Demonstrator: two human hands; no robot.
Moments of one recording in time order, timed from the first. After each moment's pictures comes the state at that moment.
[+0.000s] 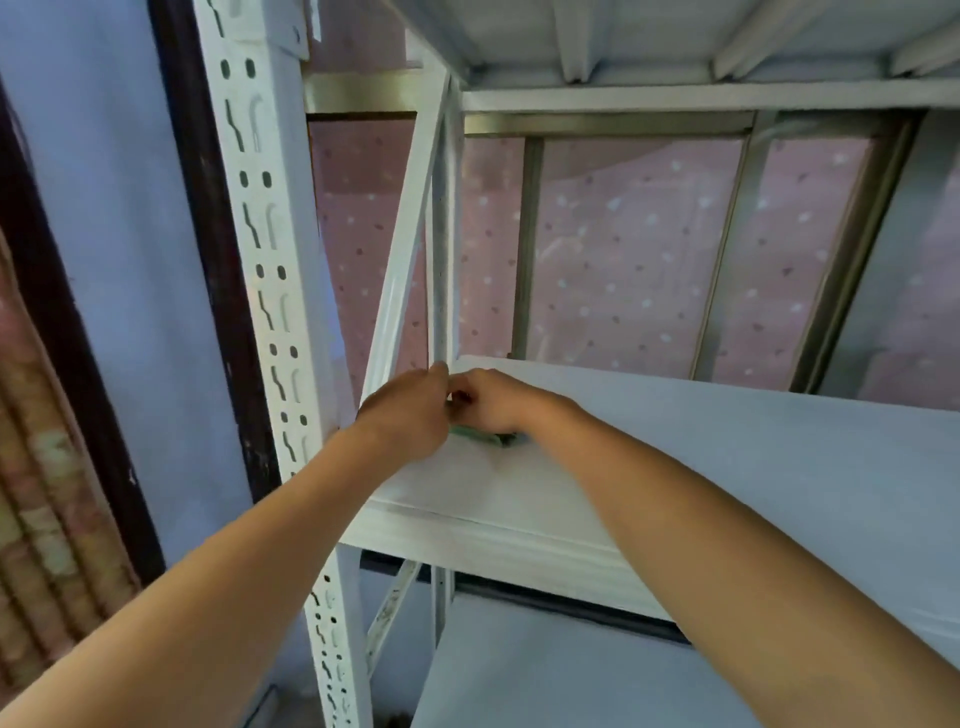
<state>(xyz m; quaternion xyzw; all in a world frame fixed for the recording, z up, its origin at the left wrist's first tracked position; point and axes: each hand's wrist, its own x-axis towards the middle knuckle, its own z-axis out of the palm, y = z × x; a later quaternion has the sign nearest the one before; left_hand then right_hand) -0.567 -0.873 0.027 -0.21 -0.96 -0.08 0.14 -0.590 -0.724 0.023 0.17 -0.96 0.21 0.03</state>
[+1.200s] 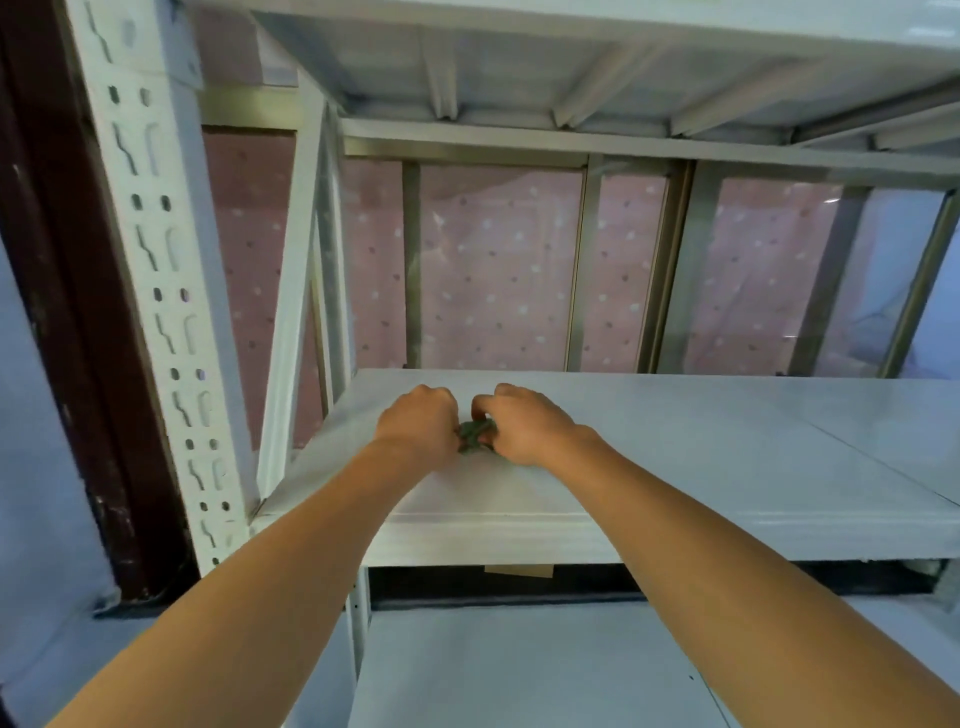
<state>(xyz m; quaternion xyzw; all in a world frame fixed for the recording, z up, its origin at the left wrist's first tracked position) -0.536 -0.788 0.020 -0.30 -0.94 -0.11 0.12 -0.472 -0.655 0.022 -0.06 -0.99 -0.01 0.13</state>
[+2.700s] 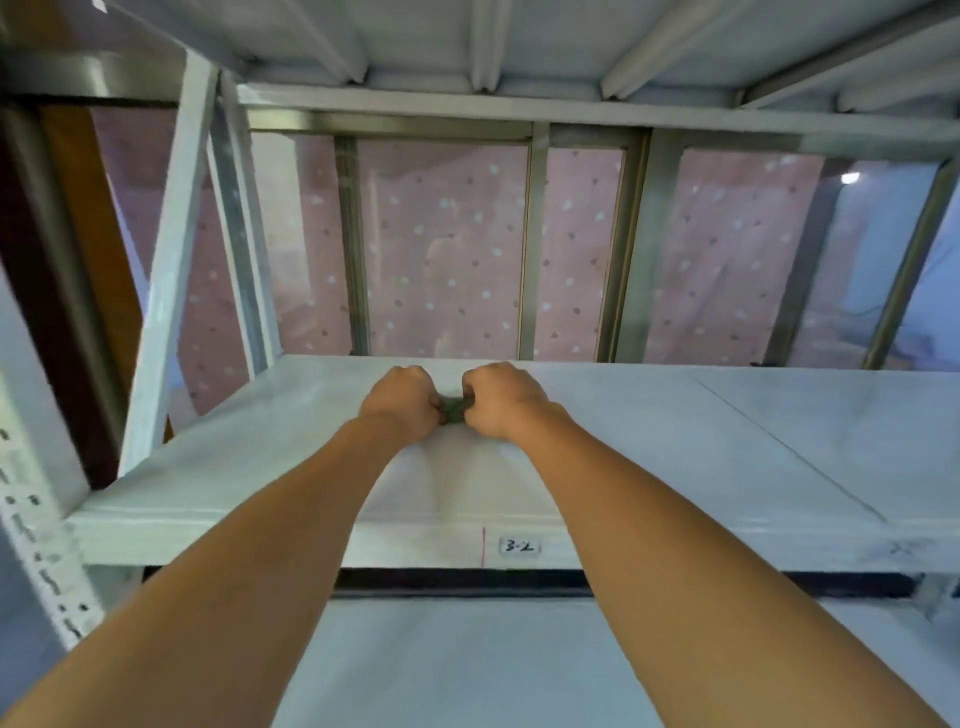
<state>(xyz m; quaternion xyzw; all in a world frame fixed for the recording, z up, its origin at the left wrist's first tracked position) -0.522 -0.670 0.012 -0.26 -0.94 -0.19 0.08 -0.442 -0.549 0.028 -0.11 -0.98 0.05 0.15</state>
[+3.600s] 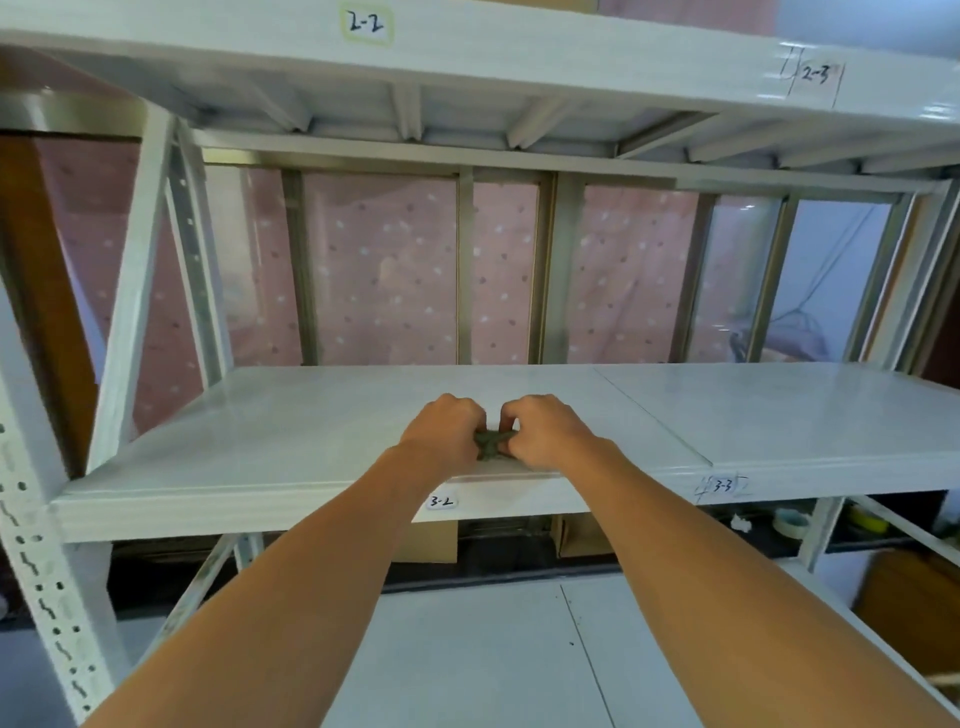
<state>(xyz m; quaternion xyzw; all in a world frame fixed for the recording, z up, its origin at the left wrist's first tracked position) -0.374 -0.624 0.013 -0.44 -0.88 -0.14 0.12 -0.284 -0.504 0.024 -0.17 -0.97 0.10 0.16</state>
